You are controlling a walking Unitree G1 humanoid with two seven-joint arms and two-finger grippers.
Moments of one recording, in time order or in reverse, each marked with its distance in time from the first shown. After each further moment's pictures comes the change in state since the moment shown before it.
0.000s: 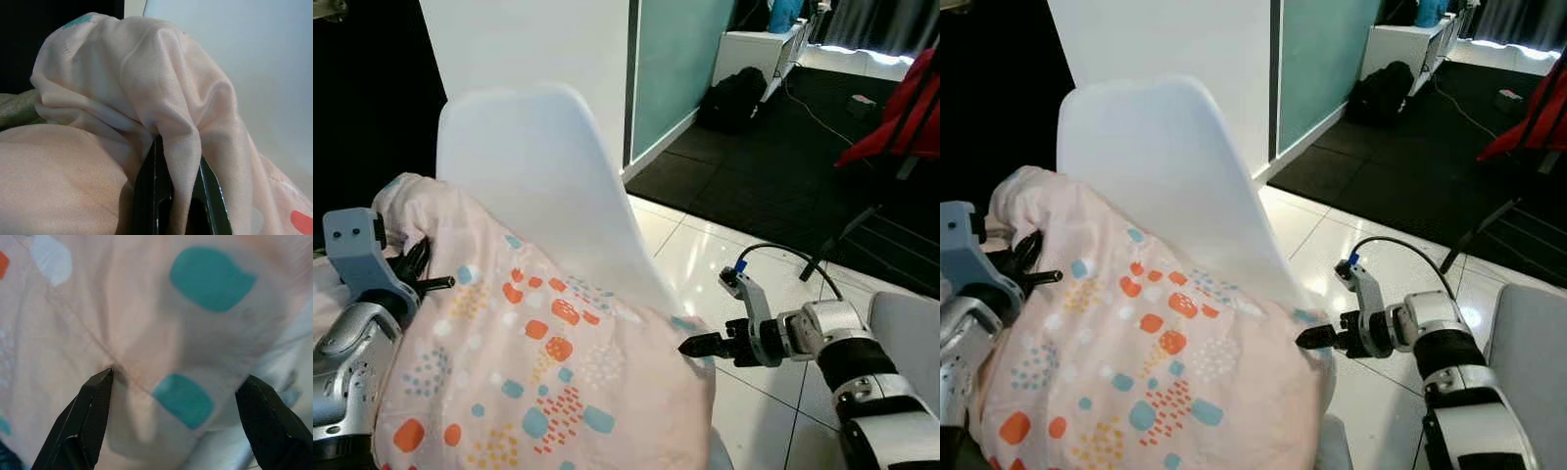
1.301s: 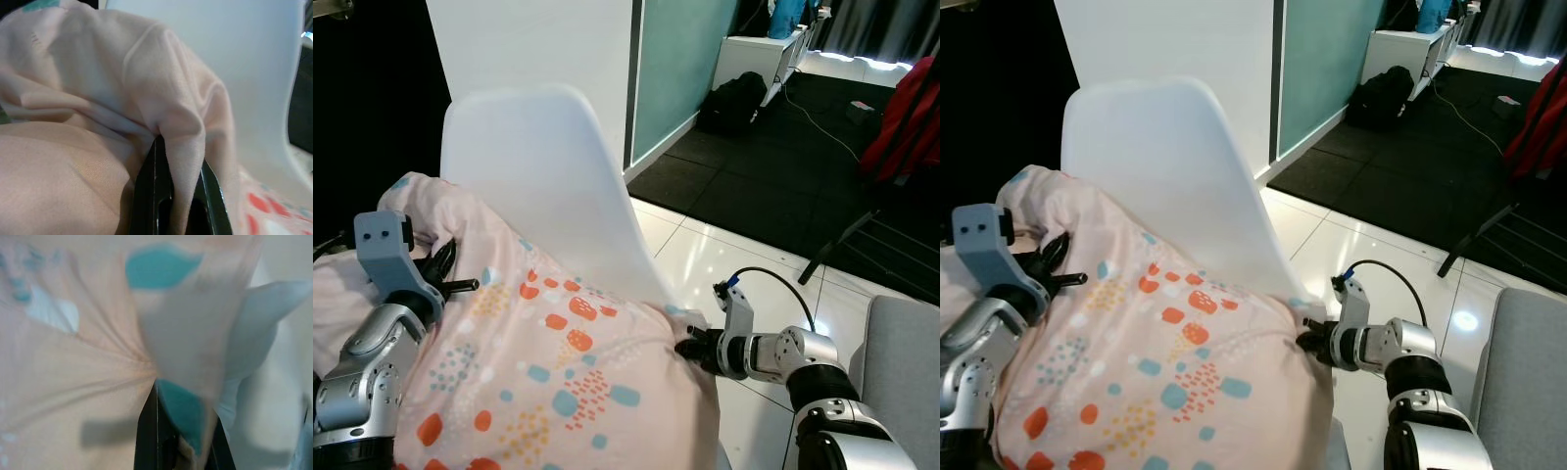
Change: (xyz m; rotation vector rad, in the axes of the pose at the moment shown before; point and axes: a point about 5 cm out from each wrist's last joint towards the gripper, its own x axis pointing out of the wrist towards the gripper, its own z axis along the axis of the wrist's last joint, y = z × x) left arm 0.003 -0.031 -0.009 -0.086 0.011 -0.073; right arm 0.033 -0.006 0.005 0.190 -0.336 -0.176
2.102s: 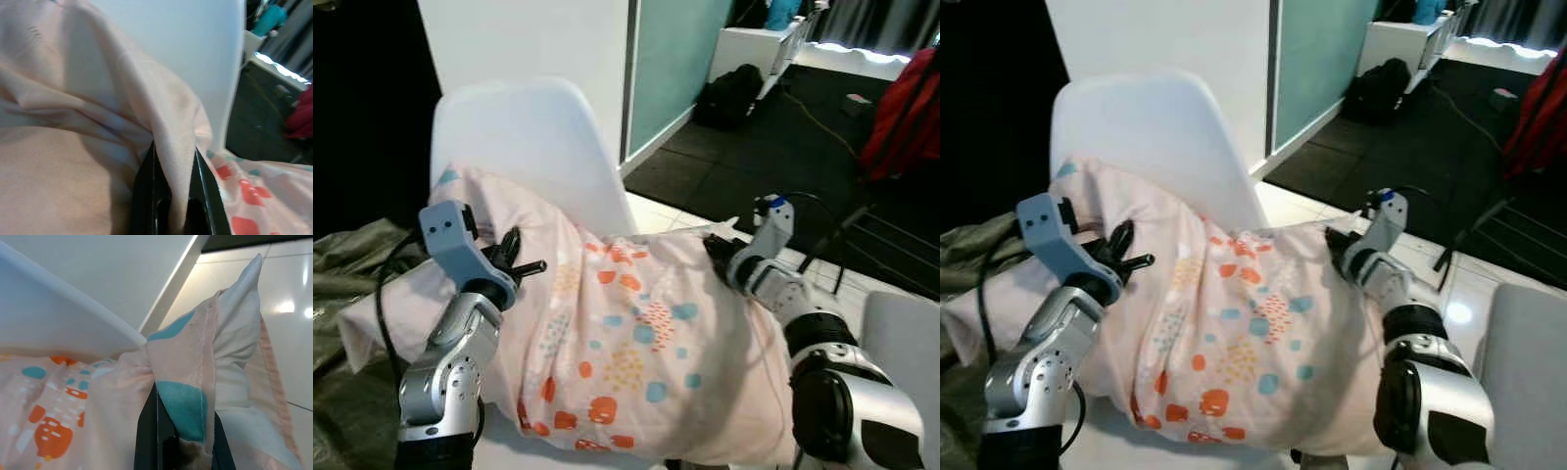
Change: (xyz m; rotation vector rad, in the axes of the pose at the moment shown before) left arm 0.003 -0.067 -0.003 -0.145 -0.057 0.049; right arm -0.010 0.046 0.089 -0.078 -0.528 0.024
